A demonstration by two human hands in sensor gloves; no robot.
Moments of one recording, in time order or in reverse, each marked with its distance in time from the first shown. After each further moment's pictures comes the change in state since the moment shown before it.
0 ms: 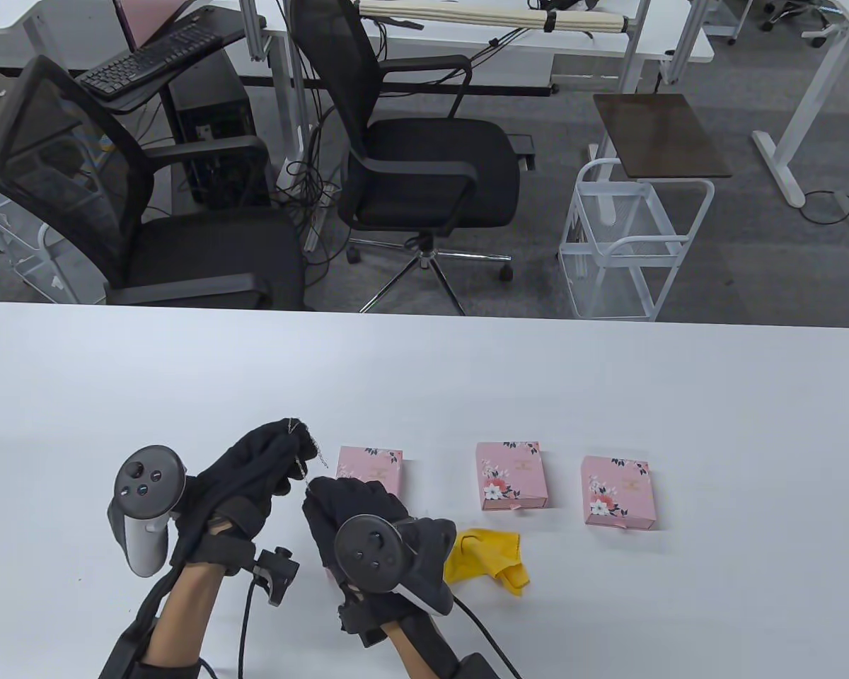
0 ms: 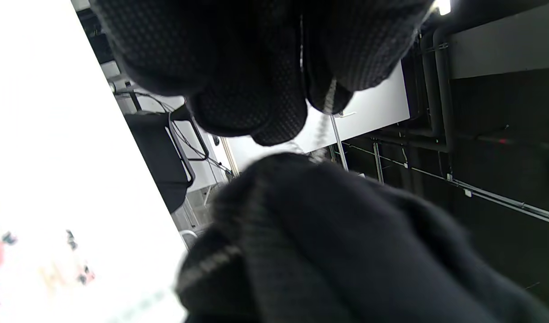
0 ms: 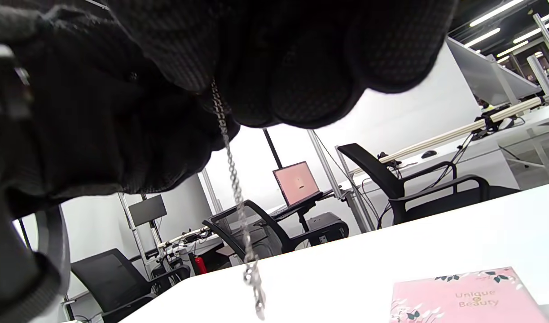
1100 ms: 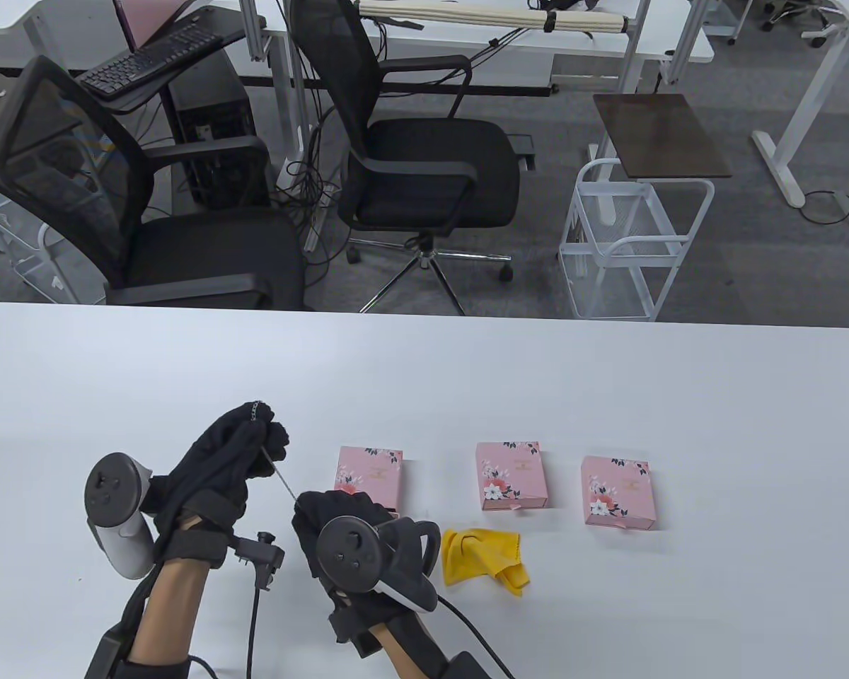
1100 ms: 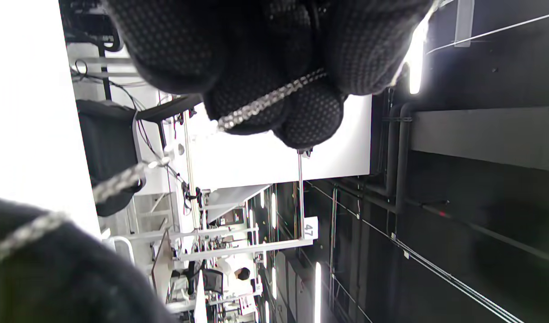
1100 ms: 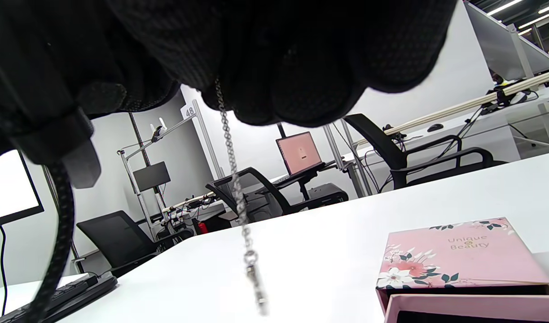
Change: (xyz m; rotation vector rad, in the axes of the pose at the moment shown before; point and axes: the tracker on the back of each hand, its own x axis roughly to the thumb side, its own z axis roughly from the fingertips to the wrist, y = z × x) left_hand -0.007 0.020 0.001 0.109 -0.072 0.269; right_hand 0.003 0.025 -0.001 0.113 -0.014 0.042
